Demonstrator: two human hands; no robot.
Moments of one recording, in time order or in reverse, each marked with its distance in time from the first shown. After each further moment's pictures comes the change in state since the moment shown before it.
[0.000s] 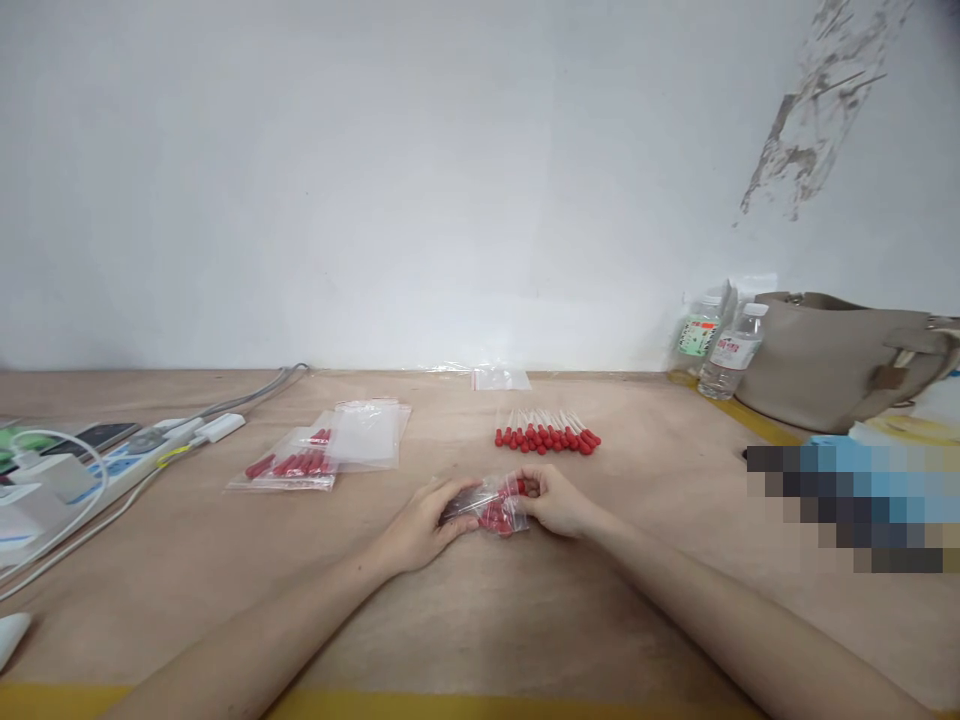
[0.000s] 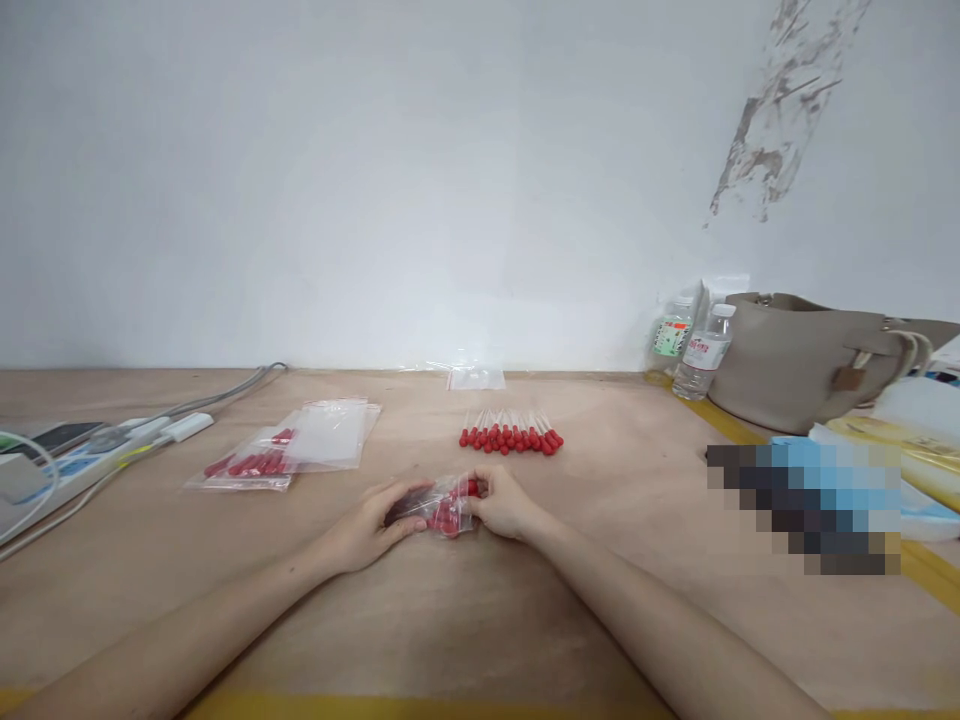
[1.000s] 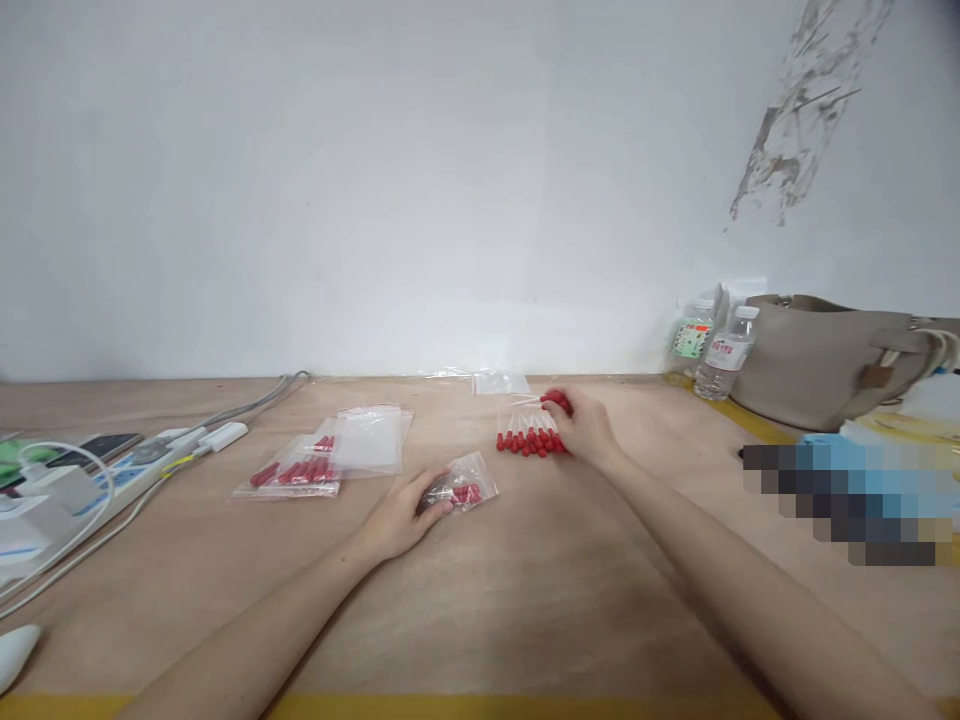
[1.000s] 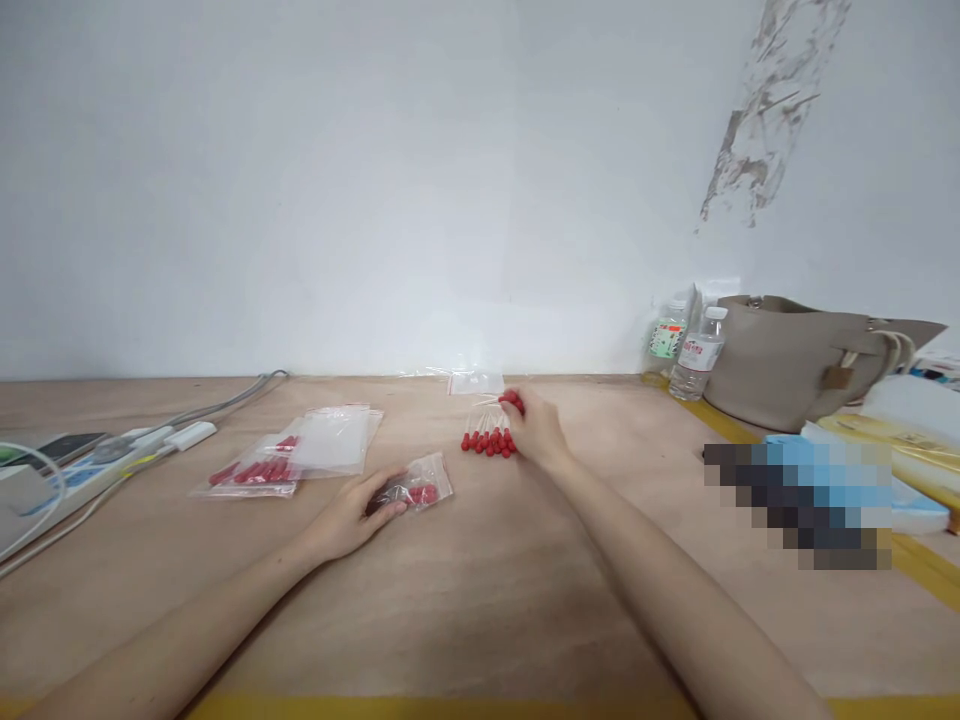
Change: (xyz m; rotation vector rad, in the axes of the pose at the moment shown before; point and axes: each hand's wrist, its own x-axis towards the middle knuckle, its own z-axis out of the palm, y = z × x) left_hand -0.007 -0.031 -0.021 0.195 0.075 -0.108; right_hand 0.033 -0.040 -0.066 -0.844 0.644 -0.414
